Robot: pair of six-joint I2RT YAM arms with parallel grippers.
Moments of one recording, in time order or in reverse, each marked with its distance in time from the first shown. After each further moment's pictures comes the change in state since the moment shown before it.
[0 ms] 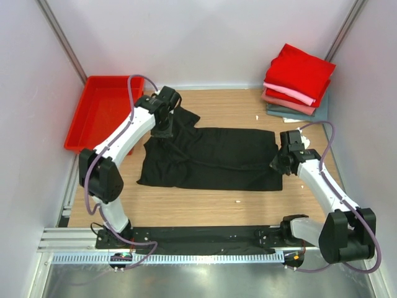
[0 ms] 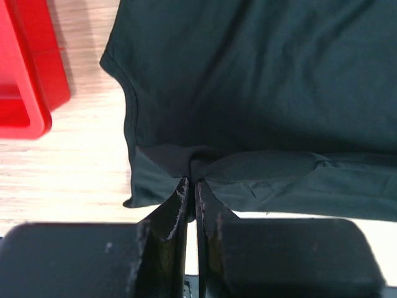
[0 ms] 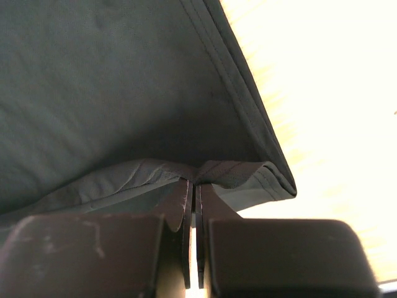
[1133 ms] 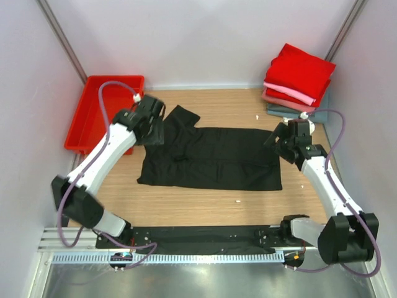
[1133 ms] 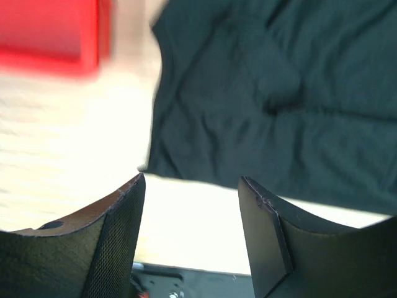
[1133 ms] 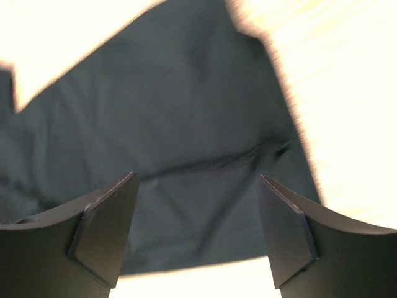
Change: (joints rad) left arm 0.032 -0.233 -0.171 0.044 -0.083 -0.084; right arm -0.047 0.008 0.105 0.149 -0.068 -0.043
